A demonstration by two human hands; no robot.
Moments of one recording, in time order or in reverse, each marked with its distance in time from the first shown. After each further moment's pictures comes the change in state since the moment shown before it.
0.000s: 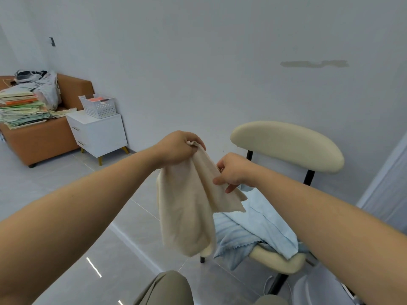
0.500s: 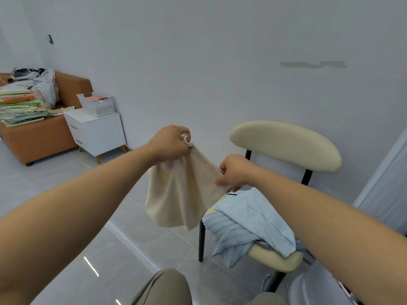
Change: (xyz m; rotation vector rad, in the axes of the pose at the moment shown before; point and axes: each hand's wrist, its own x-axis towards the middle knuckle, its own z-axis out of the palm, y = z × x) left_hand 0.004 -0.013 -0.009 0.102 0.135 -0.034; right_hand -0.005 0.006 -0.002 -0.205 0.027 -0.006
